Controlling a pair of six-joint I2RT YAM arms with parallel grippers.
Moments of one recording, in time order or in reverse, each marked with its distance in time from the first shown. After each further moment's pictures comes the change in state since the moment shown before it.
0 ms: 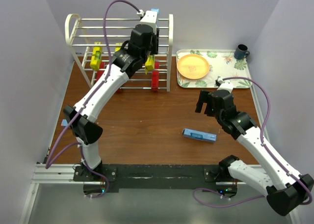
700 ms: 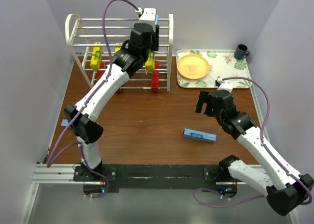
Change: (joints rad) left arm 0.004 0.013 -0.002 0.078 -0.068 0.025; right arm 0.000 0.000 0.000 -0.006 0.000 -0.007
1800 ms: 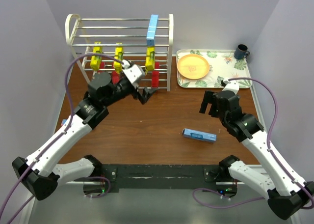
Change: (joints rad) left arm 0.001 -0.785 -0.964 0.369 0.764 0.332; right arm 0.000 -0.052 0.050 -0.100 0.043 0.010
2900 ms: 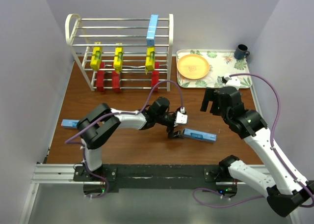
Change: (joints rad) left arm -0.265 0.782 -0.179 0.438 0.465 0.282; right arm 0.000 0.038 0.121 -0.101 -0.010 -0.007
